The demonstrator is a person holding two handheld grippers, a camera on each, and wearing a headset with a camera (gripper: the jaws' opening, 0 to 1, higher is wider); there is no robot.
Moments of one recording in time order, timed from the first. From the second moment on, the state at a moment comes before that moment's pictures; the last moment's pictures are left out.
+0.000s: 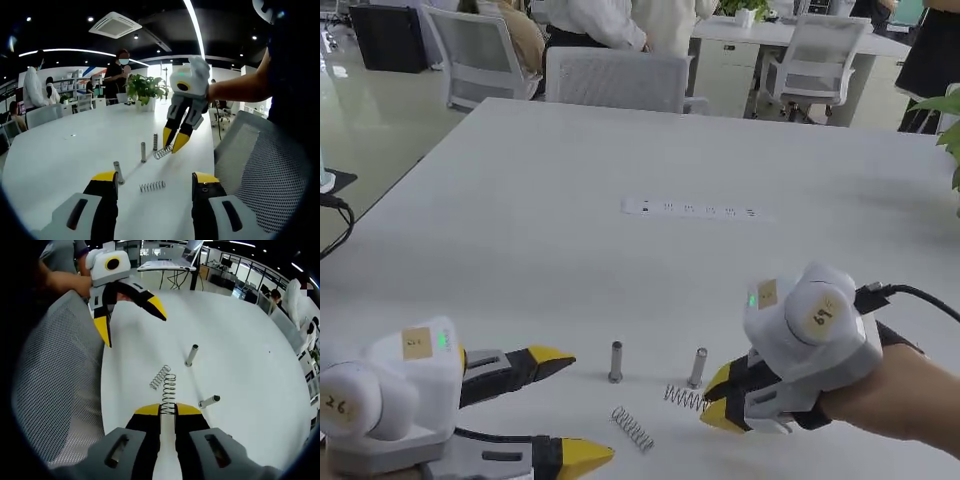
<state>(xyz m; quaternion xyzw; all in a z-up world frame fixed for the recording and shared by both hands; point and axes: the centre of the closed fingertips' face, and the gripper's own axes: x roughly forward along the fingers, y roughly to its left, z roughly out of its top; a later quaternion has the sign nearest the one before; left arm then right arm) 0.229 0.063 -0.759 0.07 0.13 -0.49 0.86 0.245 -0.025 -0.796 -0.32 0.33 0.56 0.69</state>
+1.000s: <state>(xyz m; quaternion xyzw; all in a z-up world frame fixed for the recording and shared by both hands) 0.230 0.062 -0.758 0.06 0.14 -0.49 0.86 0.240 0.008 -0.780 -0.34 0.30 0.59 0.67</state>
